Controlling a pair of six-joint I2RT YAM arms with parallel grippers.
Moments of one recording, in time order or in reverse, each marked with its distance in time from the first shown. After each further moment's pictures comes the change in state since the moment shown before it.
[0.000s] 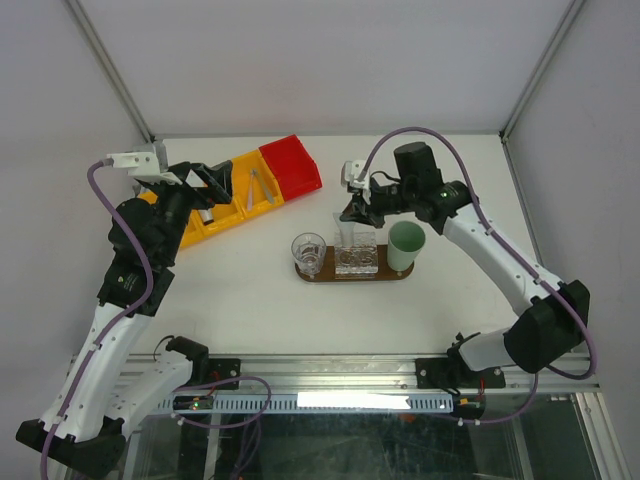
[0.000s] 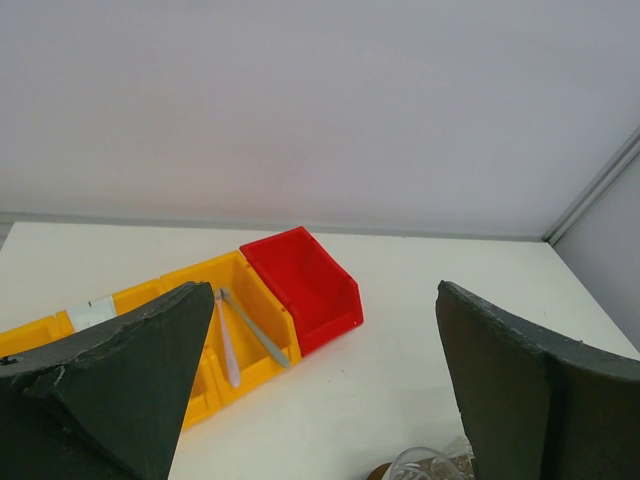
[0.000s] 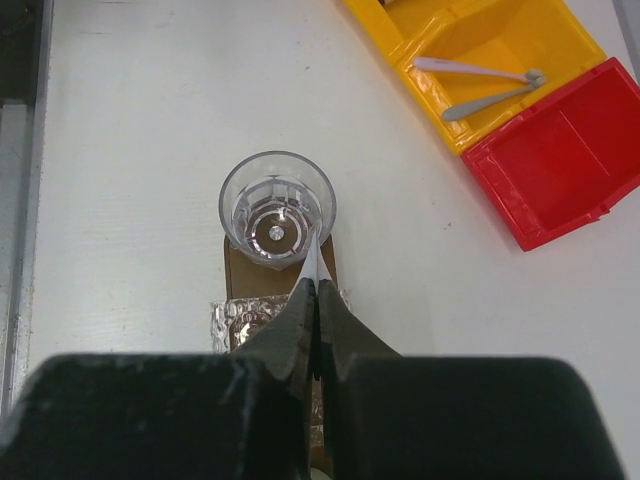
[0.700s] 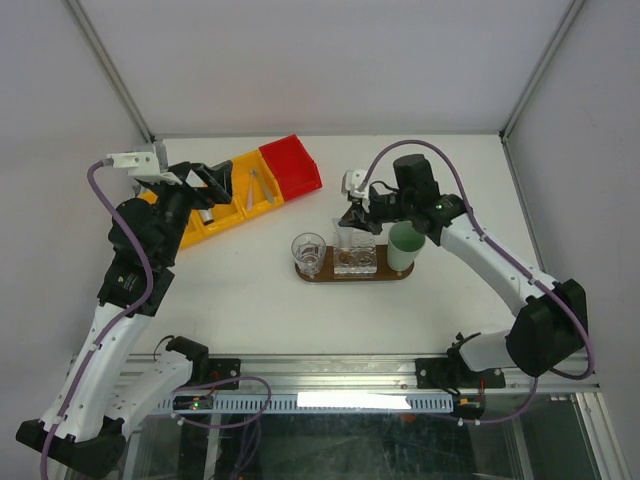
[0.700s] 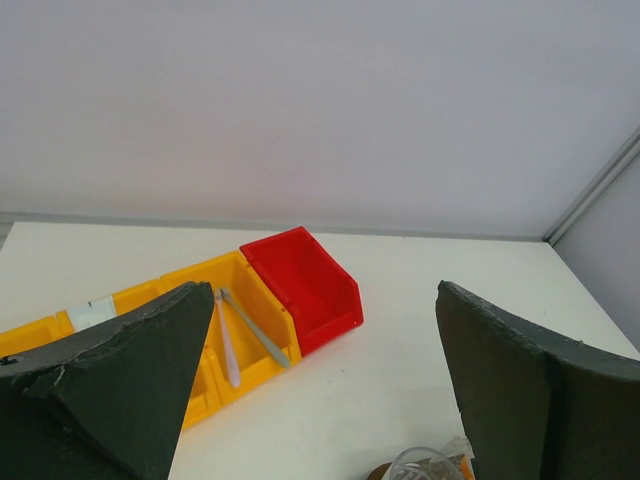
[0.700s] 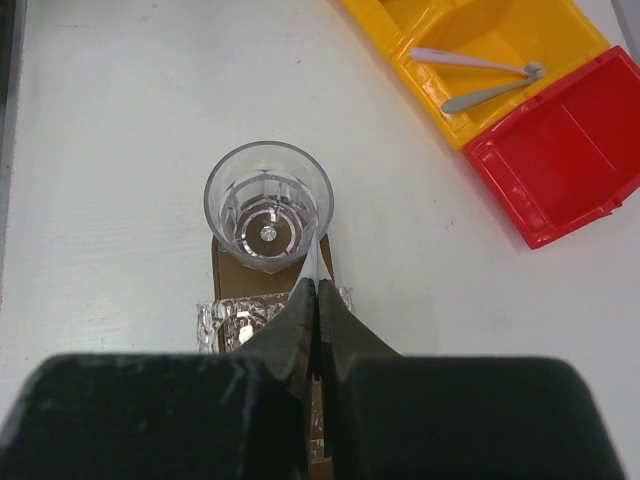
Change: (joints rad) left arm 0.000 0.000 0.000 0.000 0.000 0.000; right arm 0.000 -0.016 -0.145 0.178 0.002 0.034
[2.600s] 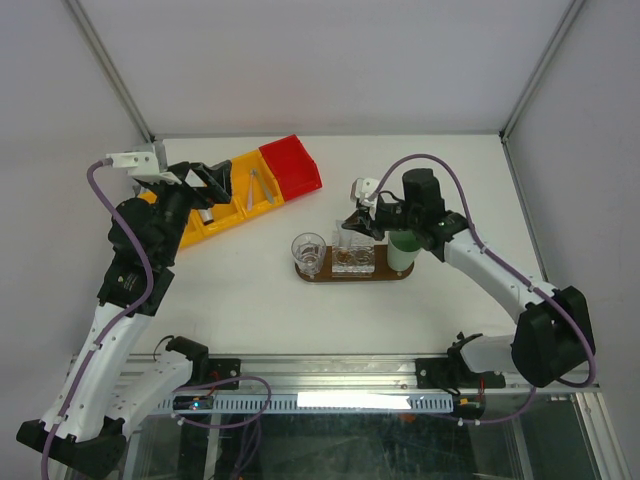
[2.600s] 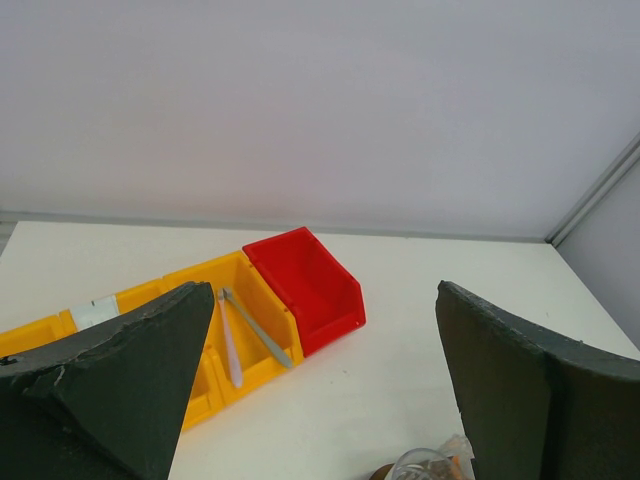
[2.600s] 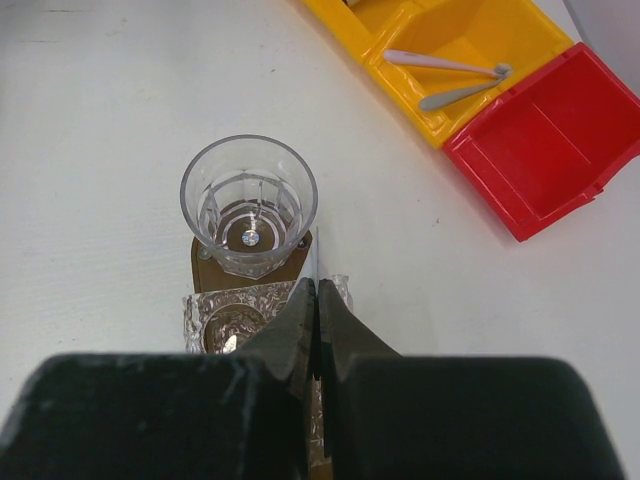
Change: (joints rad) left arm 0.007 0.001 0.000 0.000 0.001 0.000; right arm -0.029 -0.070 -0.212 0.283 -0.002 0.090
